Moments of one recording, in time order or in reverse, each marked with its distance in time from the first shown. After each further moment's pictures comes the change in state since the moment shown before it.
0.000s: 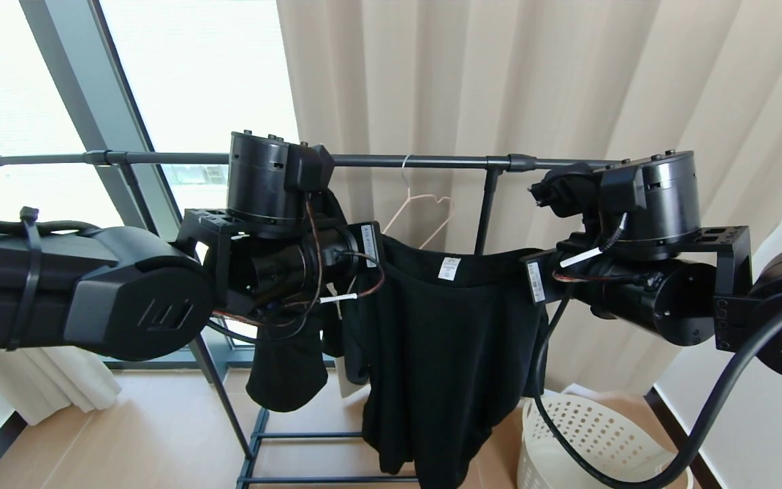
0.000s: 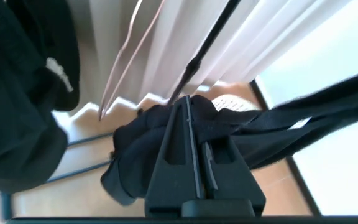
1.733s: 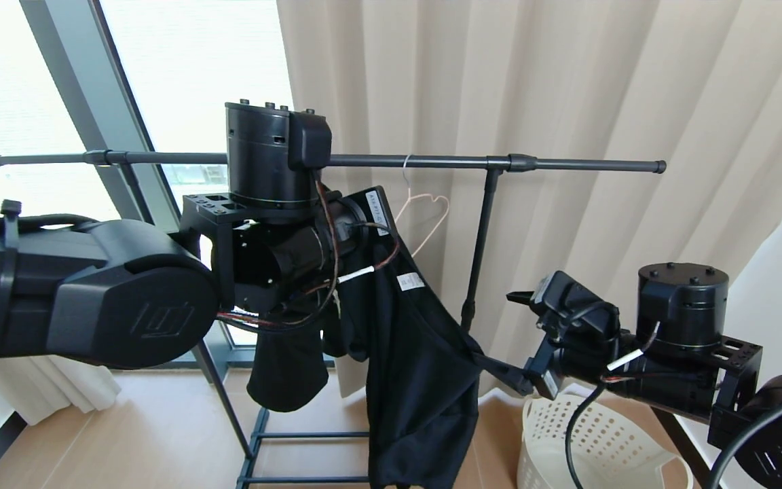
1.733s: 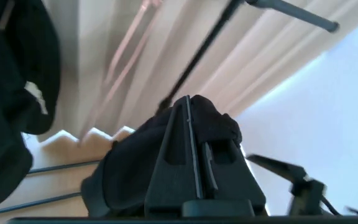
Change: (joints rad) left arm -0.061 -0.008 -0.038 -0.076 0.206 -0.089; right arm -0.154 0.066 0.516 -0.699 0.782 -0.487
